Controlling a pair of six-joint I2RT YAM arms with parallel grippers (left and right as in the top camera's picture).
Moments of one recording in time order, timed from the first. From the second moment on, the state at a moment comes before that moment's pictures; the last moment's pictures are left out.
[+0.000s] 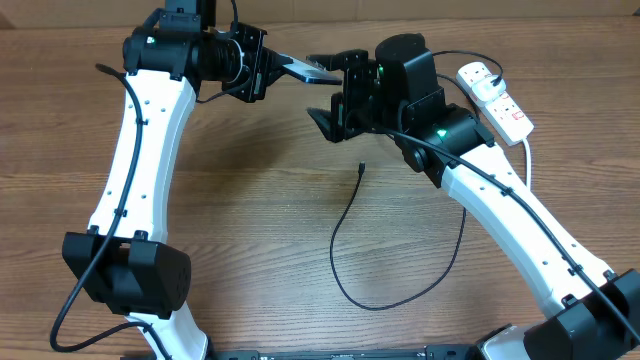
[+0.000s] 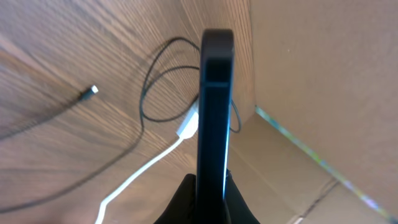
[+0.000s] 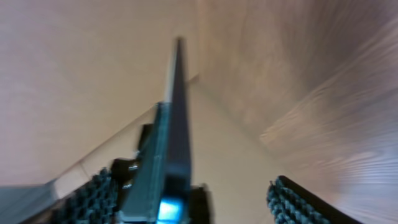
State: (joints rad) left arm -0.14 1.91 2.00 -1.02 0.61 -1.41; right arm 0.50 1.62 1.47 -0.37 -0.38 1.91
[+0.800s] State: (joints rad) left arm -0.02 2.03 2.00 -1.17 0.72 -0.29; right arm 0.46 1.66 1.47 -0.85 -0.14 0.89
